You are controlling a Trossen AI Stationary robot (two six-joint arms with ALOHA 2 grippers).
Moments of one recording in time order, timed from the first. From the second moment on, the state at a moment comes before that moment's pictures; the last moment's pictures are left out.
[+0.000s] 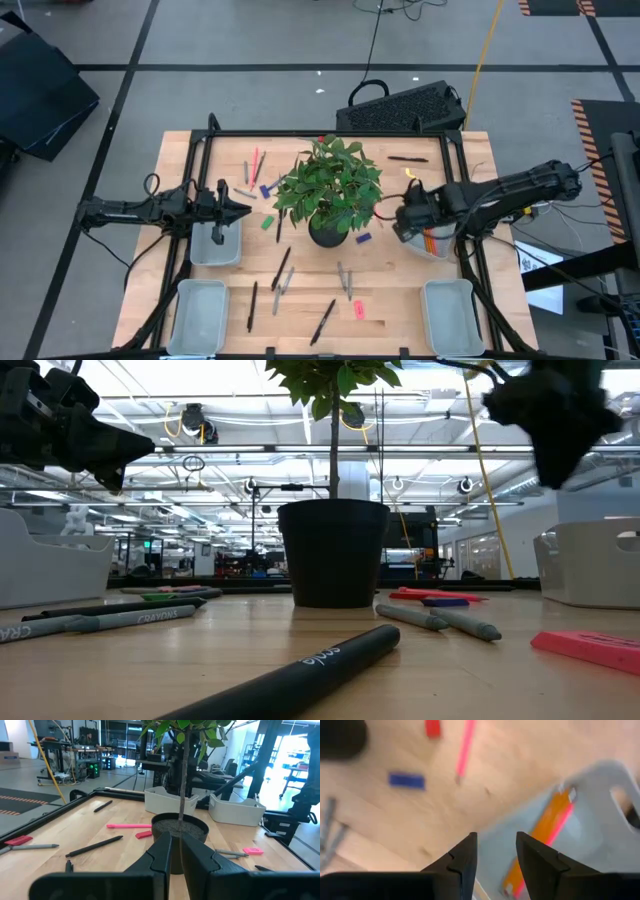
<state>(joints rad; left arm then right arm) -0.04 0.03 0.01 0.03 -0.08 -0.11 0.18 1.24 1.02 -1.26 0.23 1.17</state>
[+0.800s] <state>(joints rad) -0.04 0.03 0.01 0.03 -0.08 -0.11 -0.08 1.60 0.80 -0.53 0.26 0.77</state>
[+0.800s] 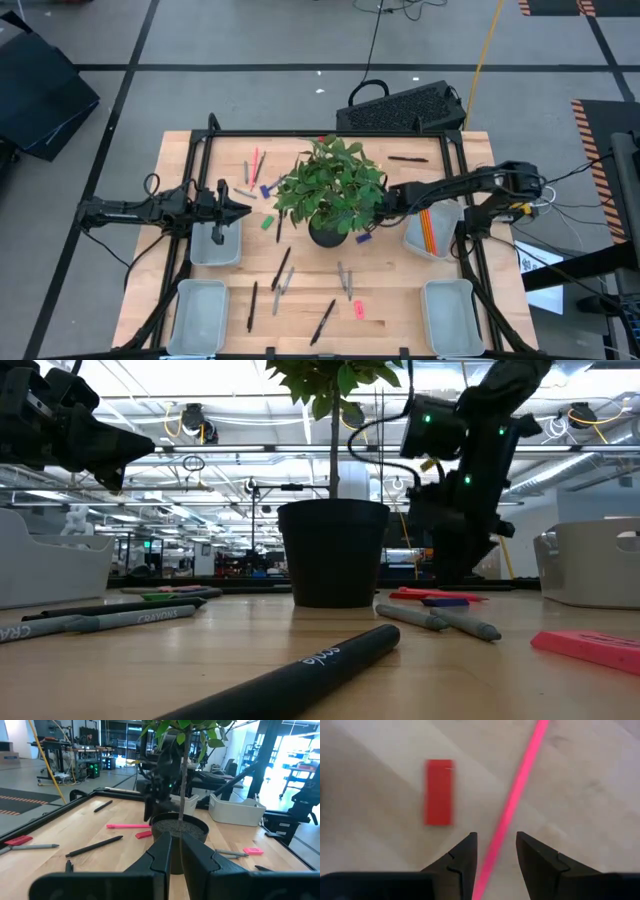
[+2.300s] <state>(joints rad) -0.04 0.03 0.01 0.03 -0.08 -0.11 -0.15 1.65 0.80 -0.74 -0.02 0.87</state>
